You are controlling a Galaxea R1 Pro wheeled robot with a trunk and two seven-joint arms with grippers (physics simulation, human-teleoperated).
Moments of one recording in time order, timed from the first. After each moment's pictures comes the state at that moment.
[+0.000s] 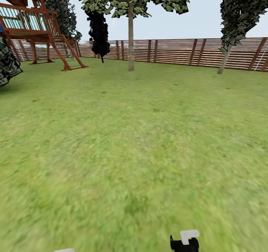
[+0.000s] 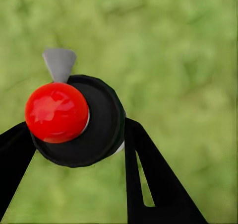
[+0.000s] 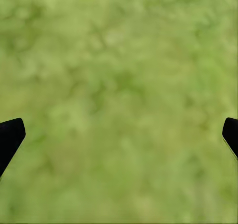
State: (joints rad) left arm -0.38 0.14 0.06 -0.04 0.06 -0.27 -0.05; right arm -0.45 0.04 -0.17 -0.03 0.33 -0.43 -0.21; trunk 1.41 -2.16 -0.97
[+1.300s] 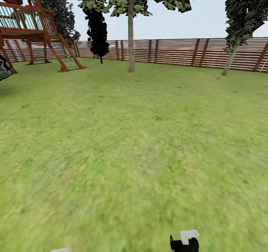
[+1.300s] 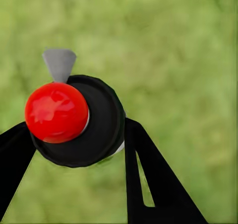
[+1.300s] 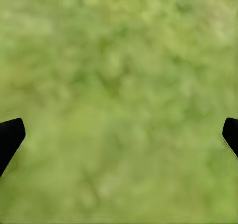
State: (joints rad) left arm -0.38 0.15 0.06 -0.05 0.08 -0.26 -0.04; right arm -0.45 0.04 -0.17 -0.03 0.32 -0.43 -0.21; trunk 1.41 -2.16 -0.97
